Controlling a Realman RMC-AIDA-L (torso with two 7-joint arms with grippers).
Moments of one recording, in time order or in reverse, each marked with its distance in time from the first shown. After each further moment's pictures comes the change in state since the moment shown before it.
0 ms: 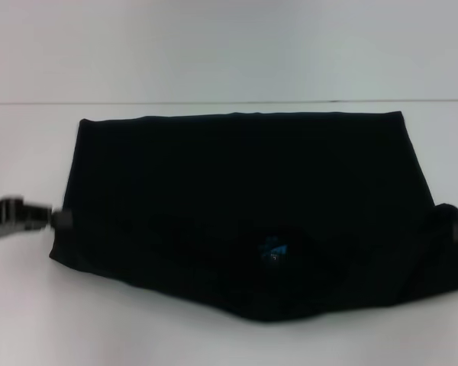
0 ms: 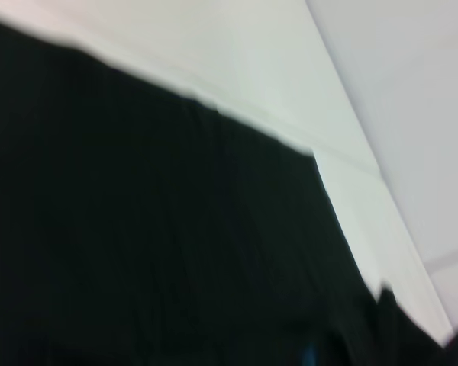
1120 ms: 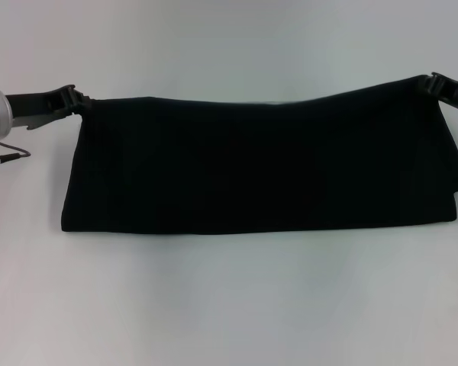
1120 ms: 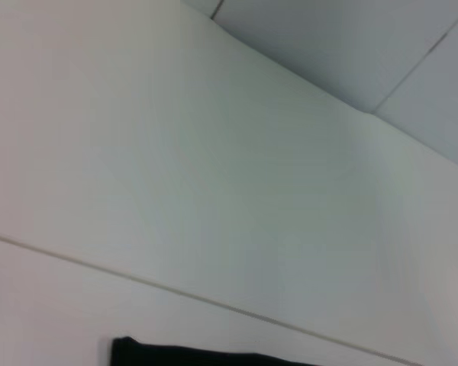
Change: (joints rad) left arm -0.197 -0.106 0.177 -0.077 0.011 -0.823 -0.145; right arm 0.253 0.139 -0.117 0.259 0.213 1.085 -0.153
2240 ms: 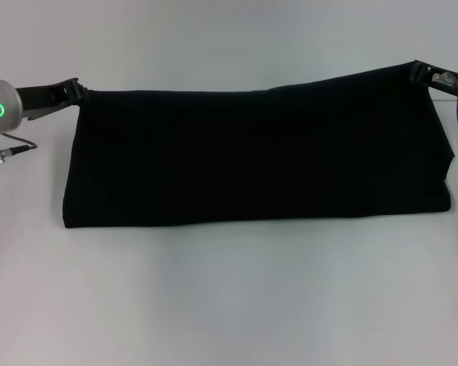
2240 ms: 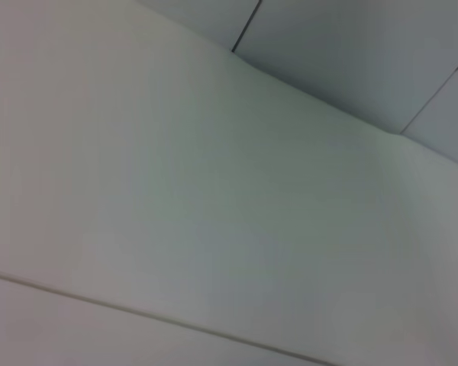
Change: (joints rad) left arm -0.023 -0.017 0.064 -0.025 0.012 -0.163 -0.007; right arm 0.095 0.008 -0.104 0.102 0.001 0.270 0.004
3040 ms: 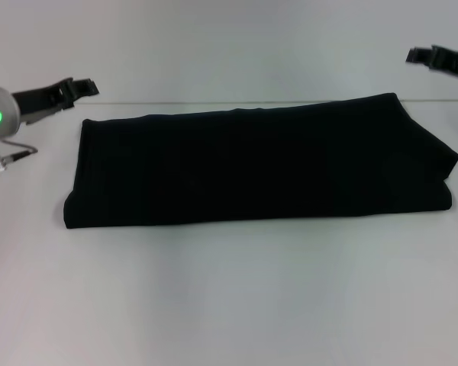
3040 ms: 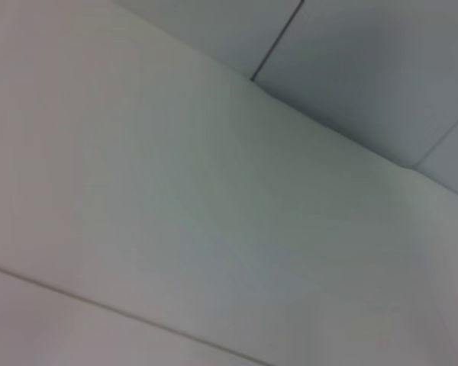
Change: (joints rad) left arm 0.051 -0.061 -0.013 0.093 -0.025 -0.012 -0.030; right arm -0.034 -0.114 -0.086 -0.052 -0.010 -0.226 0.118
